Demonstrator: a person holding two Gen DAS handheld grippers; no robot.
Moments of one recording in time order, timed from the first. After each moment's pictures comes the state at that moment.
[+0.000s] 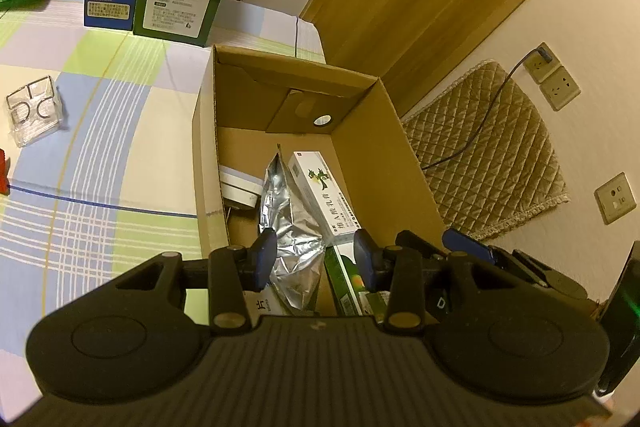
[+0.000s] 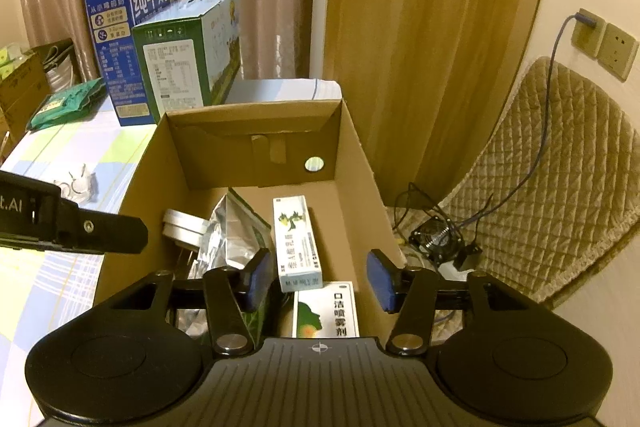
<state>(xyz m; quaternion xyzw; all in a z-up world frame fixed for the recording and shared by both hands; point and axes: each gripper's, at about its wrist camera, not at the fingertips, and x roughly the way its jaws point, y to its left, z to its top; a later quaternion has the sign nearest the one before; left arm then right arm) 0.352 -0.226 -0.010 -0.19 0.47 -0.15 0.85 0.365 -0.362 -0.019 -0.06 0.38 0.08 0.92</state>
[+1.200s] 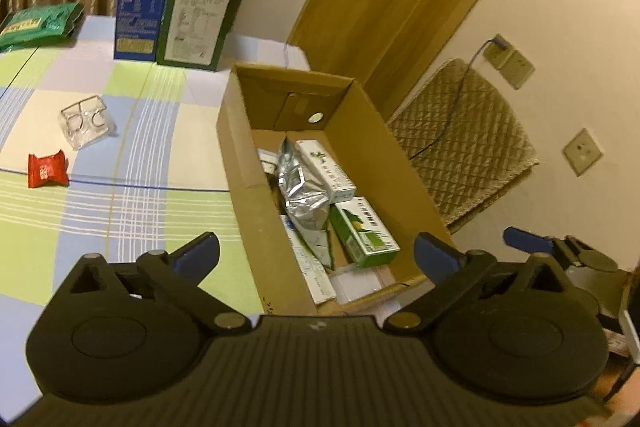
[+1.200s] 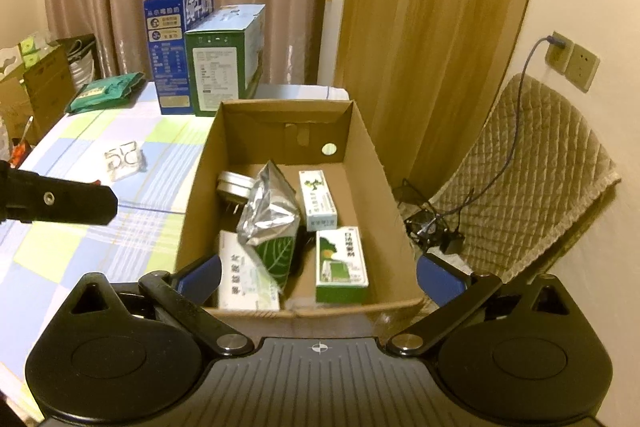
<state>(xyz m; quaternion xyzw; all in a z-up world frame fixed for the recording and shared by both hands) 0.232 -0.184 0.034 -0.15 0.41 -0.17 0.88 0.236 -0.346 0.029 -0.08 0.37 0.09 0.92</state>
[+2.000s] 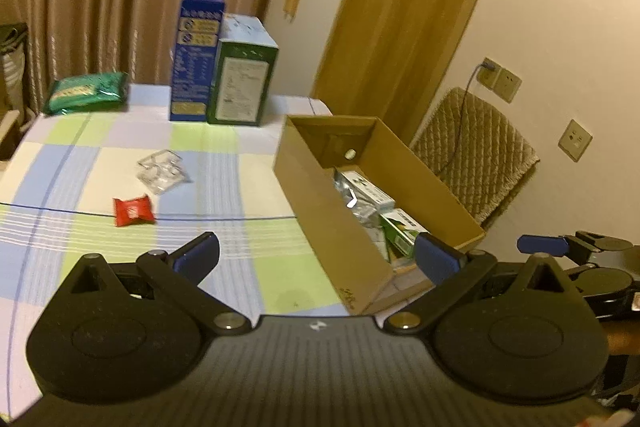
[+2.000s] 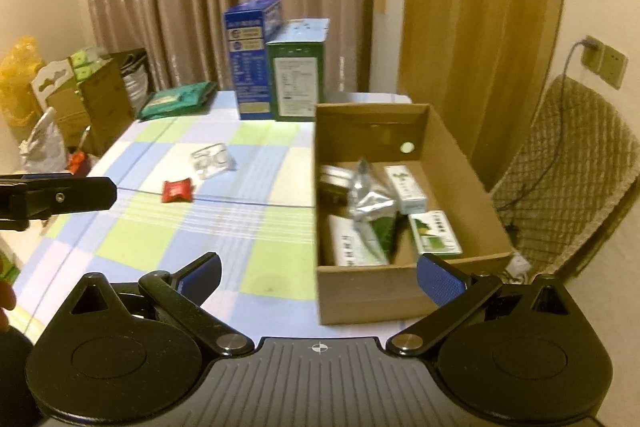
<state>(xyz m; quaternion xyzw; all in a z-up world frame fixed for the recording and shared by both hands) 0.138 -0.091 0.061 -0.09 0.32 -0.16 0.93 0.158 -0.276 0.045 -0.04 0.36 0.15 0.92</state>
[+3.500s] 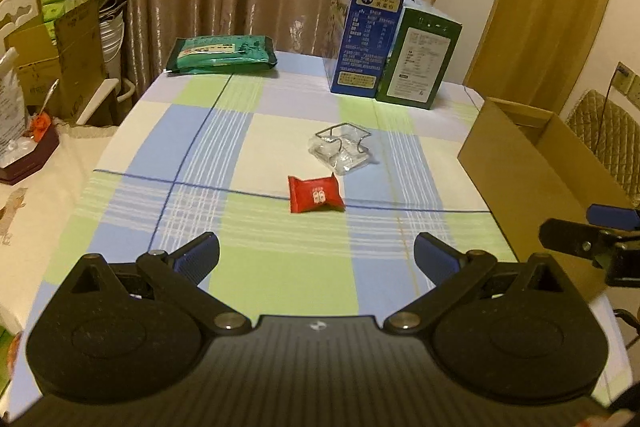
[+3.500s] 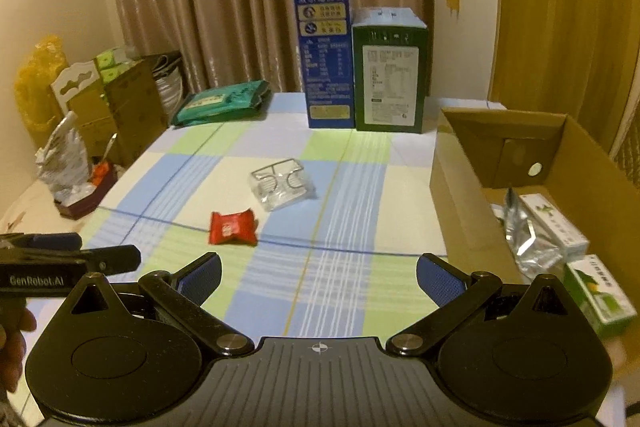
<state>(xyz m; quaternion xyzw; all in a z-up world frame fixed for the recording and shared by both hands) 0.214 0.052 -0.034 -0.08 0.35 -0.01 0.93 0.274 -0.133 -0.044 -0.02 0.34 0.20 0.92</state>
